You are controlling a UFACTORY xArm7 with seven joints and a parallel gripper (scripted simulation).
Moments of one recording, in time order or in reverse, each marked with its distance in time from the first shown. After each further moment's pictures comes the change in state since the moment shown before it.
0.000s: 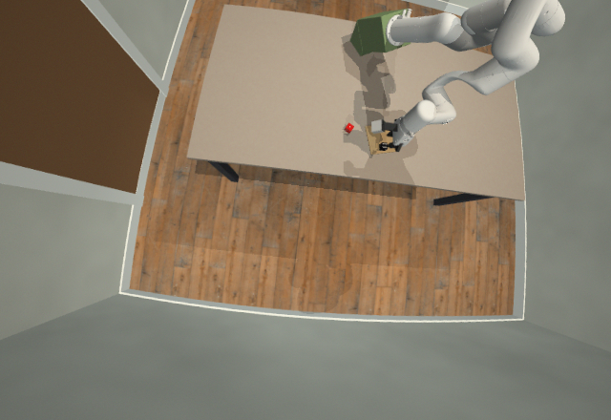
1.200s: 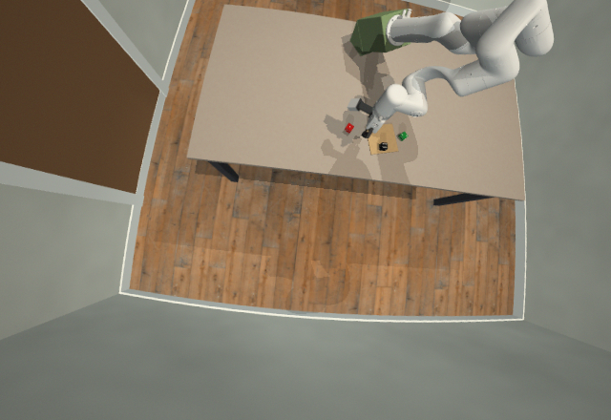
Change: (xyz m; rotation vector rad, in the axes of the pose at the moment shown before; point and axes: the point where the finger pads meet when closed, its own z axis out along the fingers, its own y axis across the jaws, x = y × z) arm 0.101 0.050 0.001 -0.026 0.003 0.372
